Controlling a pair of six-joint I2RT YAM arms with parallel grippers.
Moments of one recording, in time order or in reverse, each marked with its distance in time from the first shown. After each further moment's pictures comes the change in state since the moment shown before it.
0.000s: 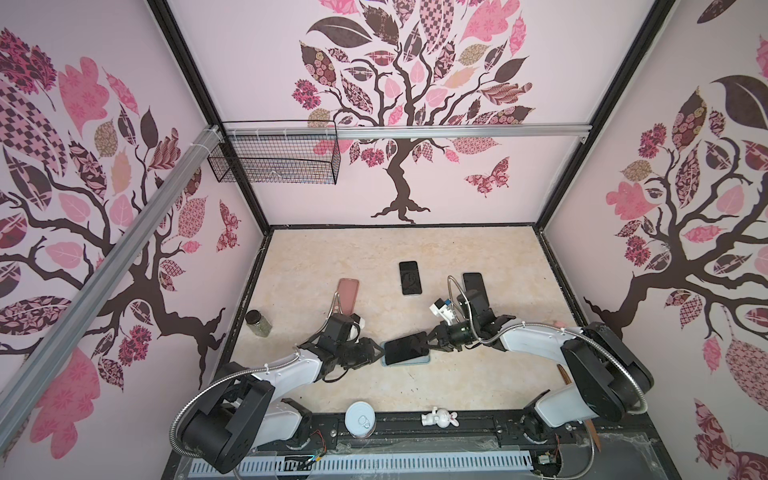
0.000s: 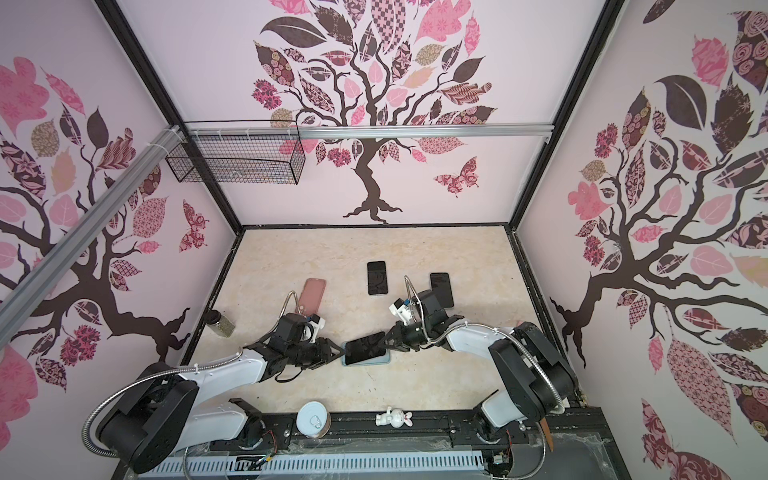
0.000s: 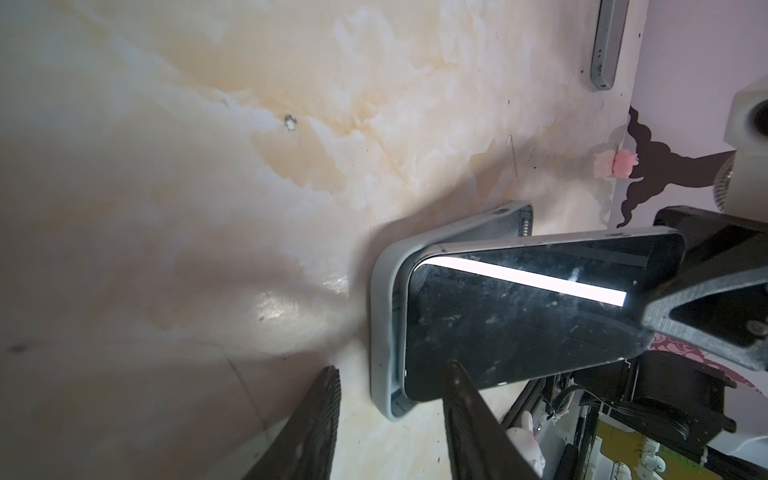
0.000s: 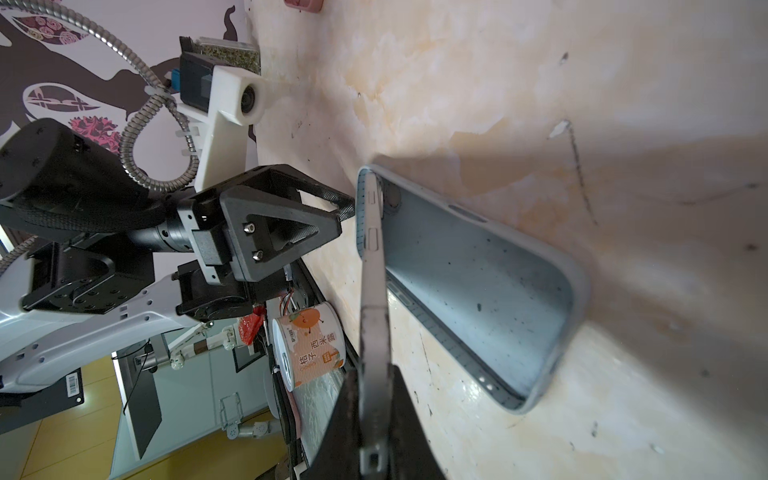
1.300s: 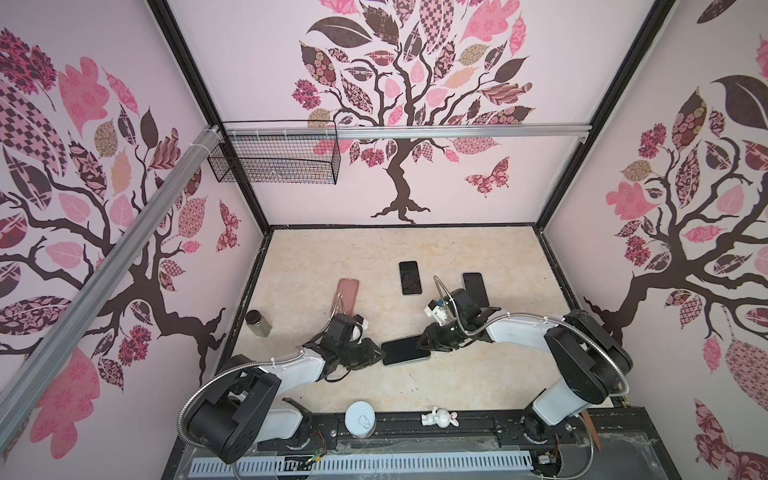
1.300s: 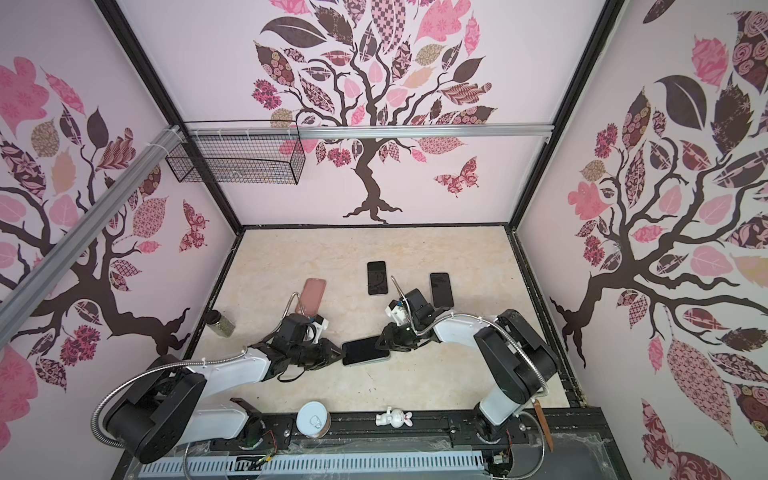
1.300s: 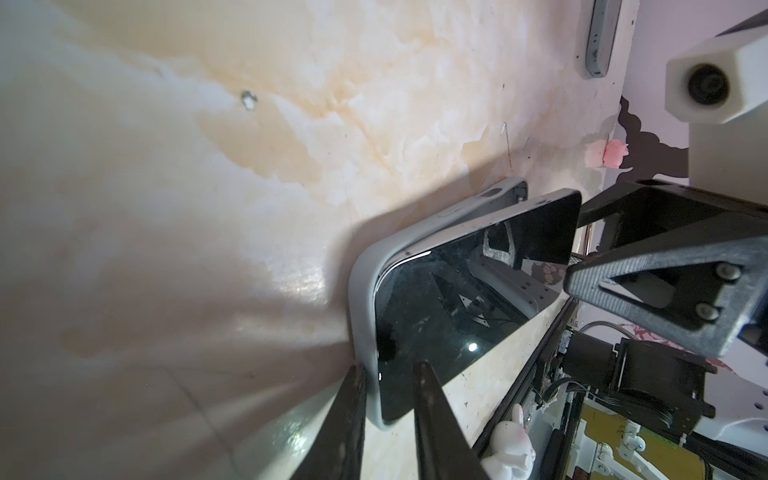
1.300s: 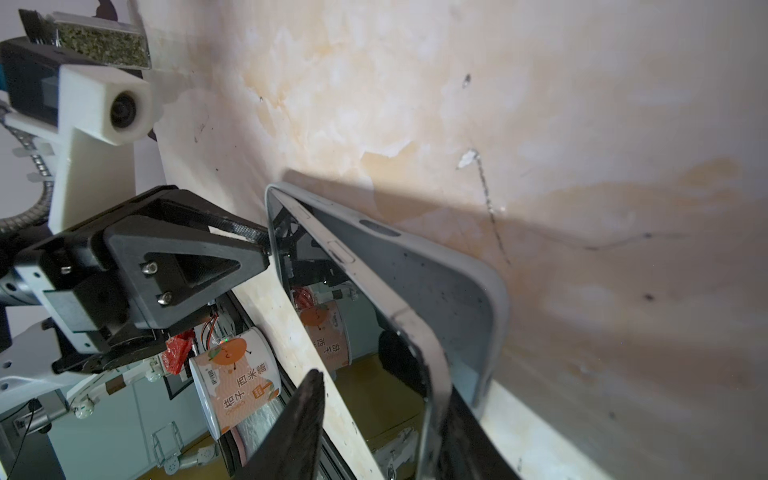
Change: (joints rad) left arm -0.015 0.043 -0.002 0.056 0.040 -0.029; right arm 0.056 0.105 0.136 -0.226 0.214 -0.120
